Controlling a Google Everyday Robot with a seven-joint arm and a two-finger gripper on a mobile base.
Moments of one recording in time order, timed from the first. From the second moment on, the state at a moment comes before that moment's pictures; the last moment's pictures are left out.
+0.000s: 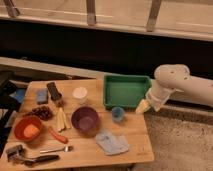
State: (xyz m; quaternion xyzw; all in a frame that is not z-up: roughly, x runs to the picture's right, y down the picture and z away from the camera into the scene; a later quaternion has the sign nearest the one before) arm 0.223 0.118 0.742 -0.32 0.14 0.59 0.72
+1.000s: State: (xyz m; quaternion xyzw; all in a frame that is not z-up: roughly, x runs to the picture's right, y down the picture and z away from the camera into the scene) arm 0.131 0.182 0.731 -0.40 0.10 0.56 0.72
